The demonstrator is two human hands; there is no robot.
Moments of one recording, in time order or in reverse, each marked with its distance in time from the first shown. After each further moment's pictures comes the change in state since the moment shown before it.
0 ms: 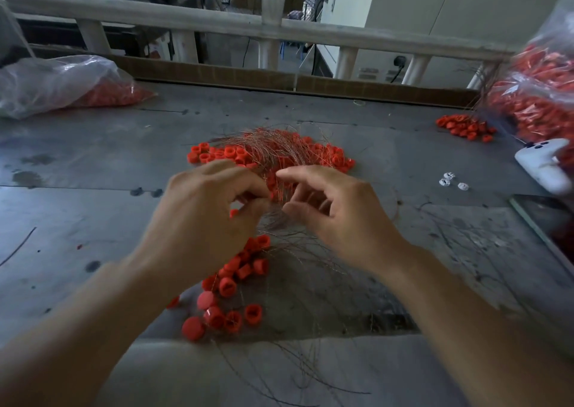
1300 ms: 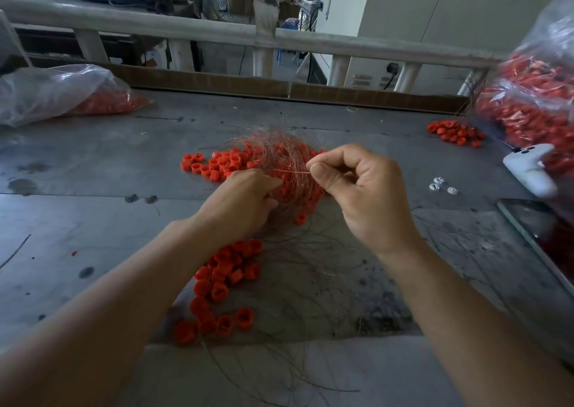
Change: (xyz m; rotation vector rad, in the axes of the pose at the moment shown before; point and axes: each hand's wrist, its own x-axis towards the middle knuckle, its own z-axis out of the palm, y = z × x) left_hand 0.045 -0.035 0.063 0.126 -0.306 -0.066; right_hand 0.007 0.006 -0.019 0.260 0.372 0.020
